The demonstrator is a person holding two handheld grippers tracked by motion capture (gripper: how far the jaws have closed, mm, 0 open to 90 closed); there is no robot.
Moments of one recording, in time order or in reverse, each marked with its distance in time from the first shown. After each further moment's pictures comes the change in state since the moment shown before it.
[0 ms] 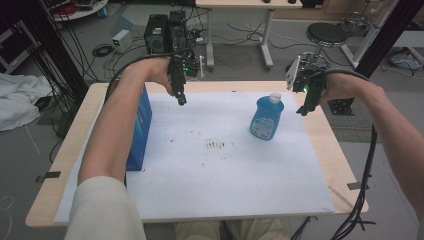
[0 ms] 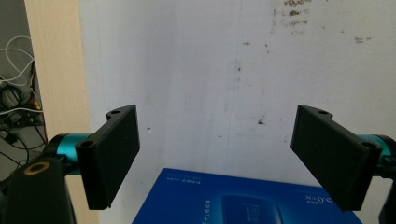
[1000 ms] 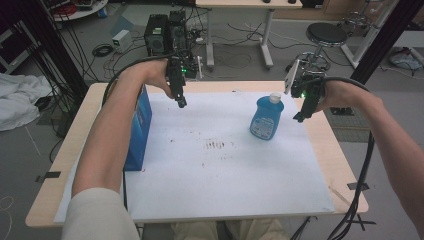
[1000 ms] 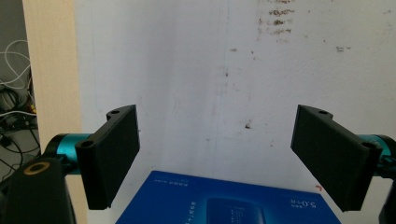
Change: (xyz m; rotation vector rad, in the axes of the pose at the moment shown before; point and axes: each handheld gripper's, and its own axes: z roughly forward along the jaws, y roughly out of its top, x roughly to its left) left arm -0.014 -0.006 -0.008 -0.042 0.001 -0.021; right arm 0.025 0.010 -0.001 -0.018 0.005 0.096
